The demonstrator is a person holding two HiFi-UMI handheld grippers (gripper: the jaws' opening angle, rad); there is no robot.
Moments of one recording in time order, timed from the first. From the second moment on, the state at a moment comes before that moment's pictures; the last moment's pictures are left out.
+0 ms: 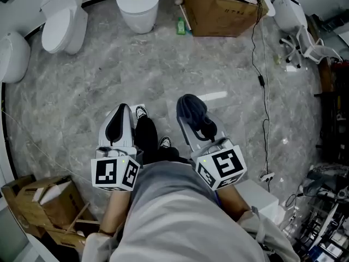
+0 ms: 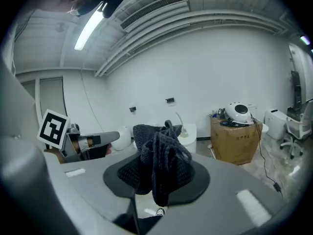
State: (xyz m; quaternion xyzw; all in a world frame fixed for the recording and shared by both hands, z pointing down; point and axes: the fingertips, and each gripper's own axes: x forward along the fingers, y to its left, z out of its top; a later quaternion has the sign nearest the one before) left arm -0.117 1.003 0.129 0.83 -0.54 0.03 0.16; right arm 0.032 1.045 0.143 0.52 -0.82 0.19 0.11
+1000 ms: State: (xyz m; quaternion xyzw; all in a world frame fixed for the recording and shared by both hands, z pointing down) left arm -0.217 0.794 0.105 0.84 -0.52 0.04 0.15; right arm -0.064 0.833 0.131 0.51 -0.83 0.19 0.15
